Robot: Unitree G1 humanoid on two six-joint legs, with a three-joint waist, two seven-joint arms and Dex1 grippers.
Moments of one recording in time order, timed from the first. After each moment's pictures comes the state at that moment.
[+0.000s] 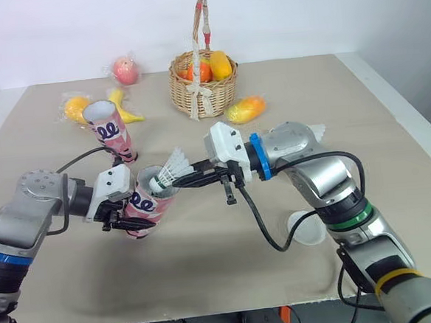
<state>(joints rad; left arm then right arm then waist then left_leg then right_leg) -0.47 0.95 -0.12 -0.07 -0.31 0.44 -1.40 -0.93 -0.40 0.40 -0.04 0.27 0.31 1.22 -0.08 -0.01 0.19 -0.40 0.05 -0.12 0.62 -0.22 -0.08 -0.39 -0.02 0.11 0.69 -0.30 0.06</state>
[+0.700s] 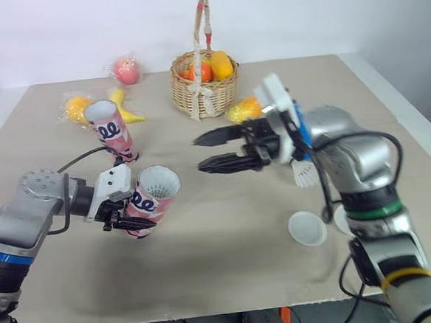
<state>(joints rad) -0.47 0.94 -0.12 -0.09 -0.31 0.44 -1.39 -0.78 -0.54 0.07 -0.15 0.58 0.60 1.21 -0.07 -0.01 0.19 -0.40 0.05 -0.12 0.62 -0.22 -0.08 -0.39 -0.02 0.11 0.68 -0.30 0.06</state>
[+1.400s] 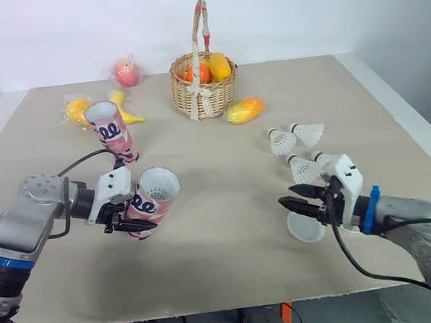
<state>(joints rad) -0.44 0.93 -0.11 -0.09 -0.30 0.43 -1.38 -0.16 -0.74 -0.19 -0.46 0.53 0.89 0.66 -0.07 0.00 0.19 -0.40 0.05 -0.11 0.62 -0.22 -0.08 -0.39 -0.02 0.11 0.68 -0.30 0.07</state>
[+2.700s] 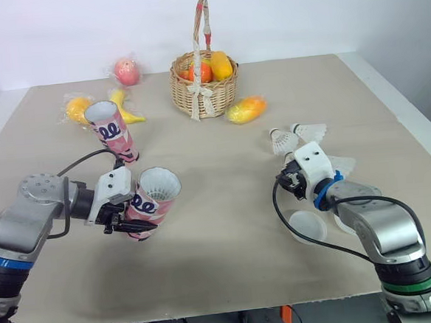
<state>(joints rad) -0.44 0.94 -0.11 -0.11 -0.31 0.46 -1.38 -0.36 -0.58 0.04 -0.37 0.18 0.99 0.27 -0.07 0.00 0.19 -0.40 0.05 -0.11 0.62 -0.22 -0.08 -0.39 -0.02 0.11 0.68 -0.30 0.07</state>
